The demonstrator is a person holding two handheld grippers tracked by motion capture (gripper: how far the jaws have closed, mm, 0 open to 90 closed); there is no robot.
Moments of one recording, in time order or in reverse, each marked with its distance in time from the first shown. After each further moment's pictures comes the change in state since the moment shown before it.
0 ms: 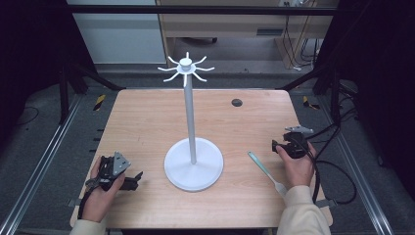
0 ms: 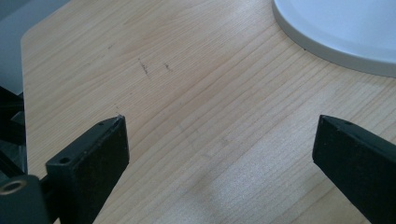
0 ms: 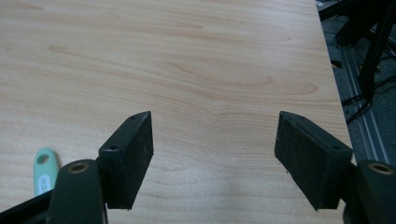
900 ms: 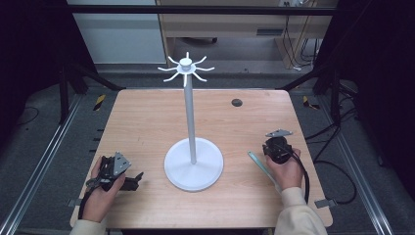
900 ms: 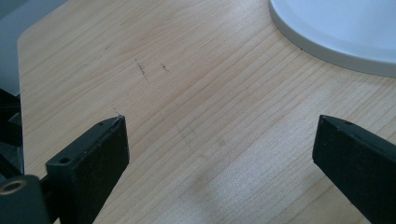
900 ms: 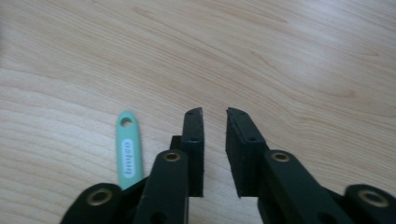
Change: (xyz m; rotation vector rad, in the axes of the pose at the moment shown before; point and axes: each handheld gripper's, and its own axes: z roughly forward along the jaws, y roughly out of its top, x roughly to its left) left arm -0.002 0.001 0.001 0.004 -0.007 0.009; right arm 0.045 -0.003 0.001 0.042 0.114 -0.206
